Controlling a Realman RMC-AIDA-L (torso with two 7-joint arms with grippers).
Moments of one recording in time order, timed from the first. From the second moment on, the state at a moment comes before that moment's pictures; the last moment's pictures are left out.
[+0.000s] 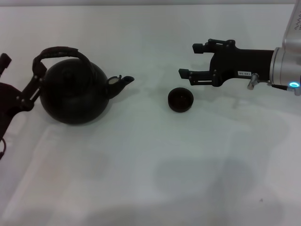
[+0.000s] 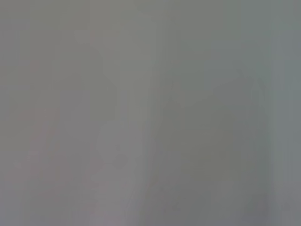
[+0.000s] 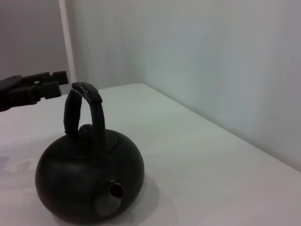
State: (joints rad) left arm -0.26 -2.09 0.46 -0.07 -1.85 -1.58 2.82; right arm 0.48 2.01 -1.35 -0.67 1.62 1.10 -1.84
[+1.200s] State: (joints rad) left arm -0.30 -2.08 0.45 -0.13 -1.89 -1.43 2.80; right arm 0.47 2.01 -1.35 -0.67 1.62 1.10 -1.86
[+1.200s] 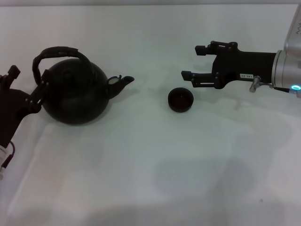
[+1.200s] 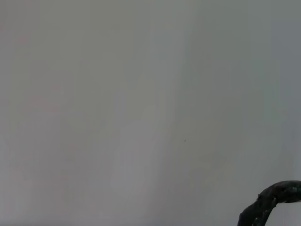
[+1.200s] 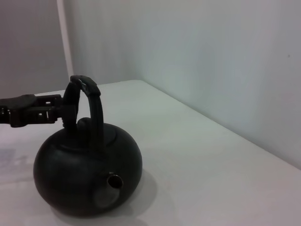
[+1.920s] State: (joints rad) left arm -0.31 -2.08 0.45 -0.13 -1.89 -1.41 2.79; right arm 0.46 2.01 -1.35 -0.66 1.62 1.10 -1.86
